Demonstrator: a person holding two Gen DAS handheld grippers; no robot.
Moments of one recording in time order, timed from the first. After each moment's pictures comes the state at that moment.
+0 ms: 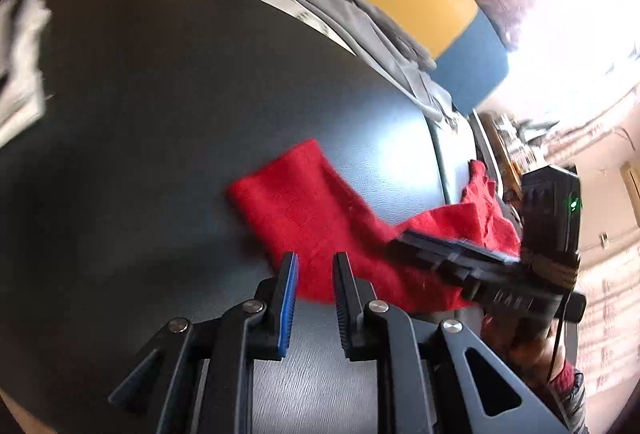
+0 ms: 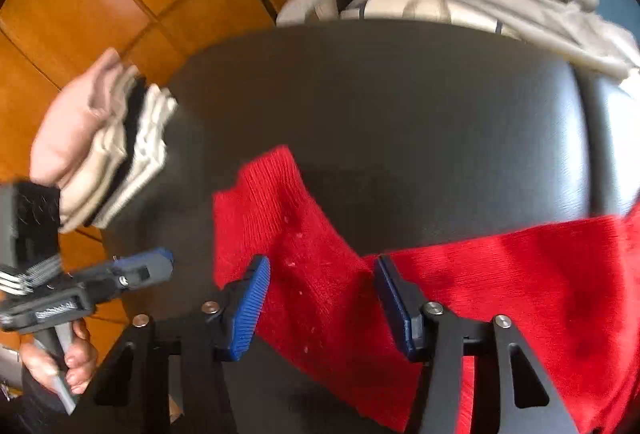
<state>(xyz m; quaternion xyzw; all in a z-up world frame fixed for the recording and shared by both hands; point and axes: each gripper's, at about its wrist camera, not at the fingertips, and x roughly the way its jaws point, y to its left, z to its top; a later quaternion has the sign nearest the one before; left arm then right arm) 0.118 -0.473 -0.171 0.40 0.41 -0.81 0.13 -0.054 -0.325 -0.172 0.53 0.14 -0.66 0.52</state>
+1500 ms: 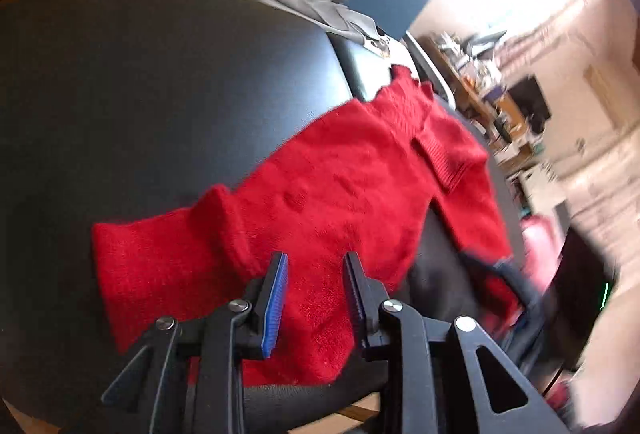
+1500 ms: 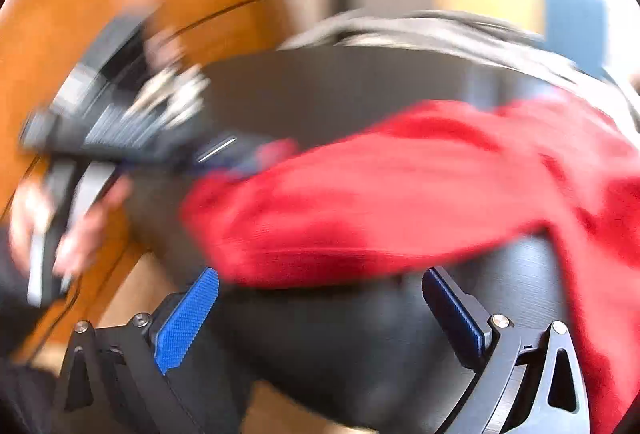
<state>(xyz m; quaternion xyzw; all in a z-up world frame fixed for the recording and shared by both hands) 0.083 -0.347 -0.152 0.45 0.30 -0.84 0.03 0.056 -0.151 -0.166 0.41 0.12 -0.77 0.48</state>
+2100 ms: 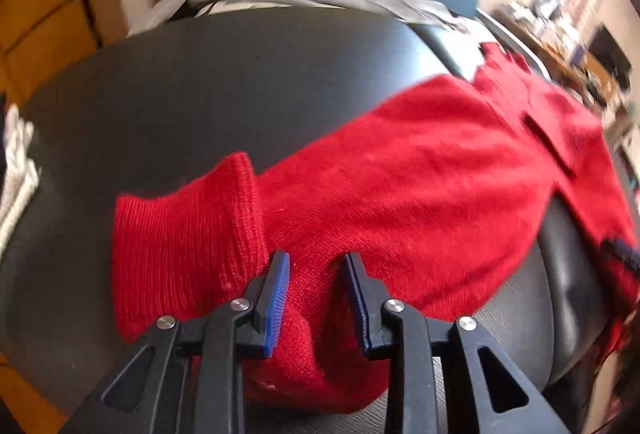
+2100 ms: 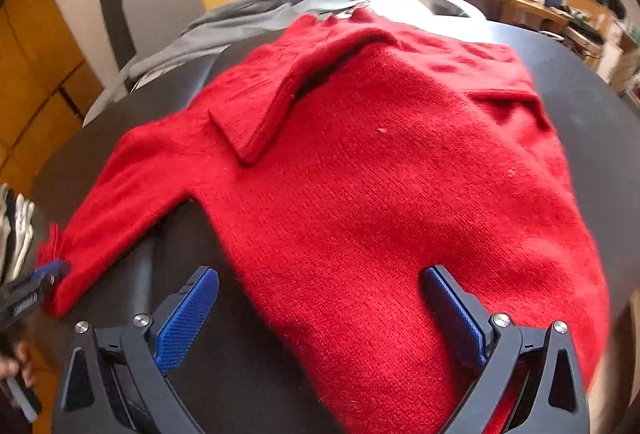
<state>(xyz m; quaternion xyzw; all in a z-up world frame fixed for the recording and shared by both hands) 0.075 -0.371 -0.176 0.48 0.17 -0.84 0.20 -0.048 -0.039 -0.195 0.48 0.03 -0.85 0.22</state>
